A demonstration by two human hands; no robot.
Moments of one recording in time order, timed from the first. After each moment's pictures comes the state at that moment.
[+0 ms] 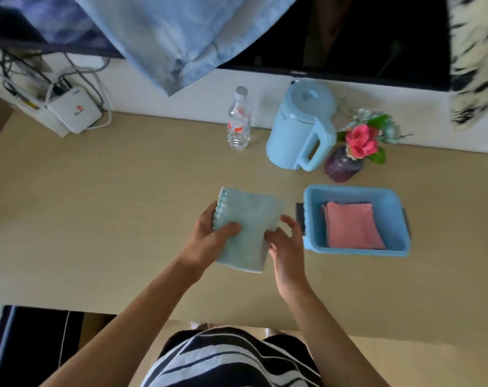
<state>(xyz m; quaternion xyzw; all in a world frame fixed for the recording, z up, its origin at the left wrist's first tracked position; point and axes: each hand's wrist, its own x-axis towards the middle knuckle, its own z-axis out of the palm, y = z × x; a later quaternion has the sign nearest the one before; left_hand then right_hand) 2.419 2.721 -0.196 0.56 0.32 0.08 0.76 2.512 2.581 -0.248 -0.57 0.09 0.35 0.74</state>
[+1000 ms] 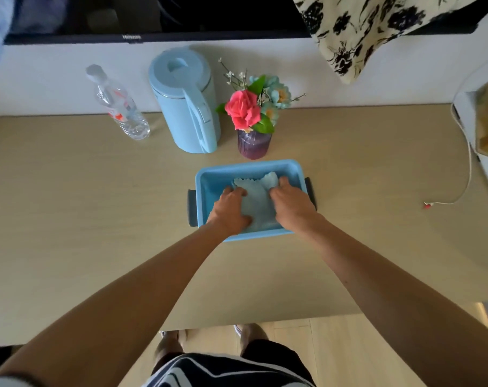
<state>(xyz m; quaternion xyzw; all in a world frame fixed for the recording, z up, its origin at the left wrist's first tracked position) 2.647 2.554 -0.298 0.88 0.27 -0.16 0.34 2.743 2.422 -0.270 -0.90 -0.37 0.20 -0.05</state>
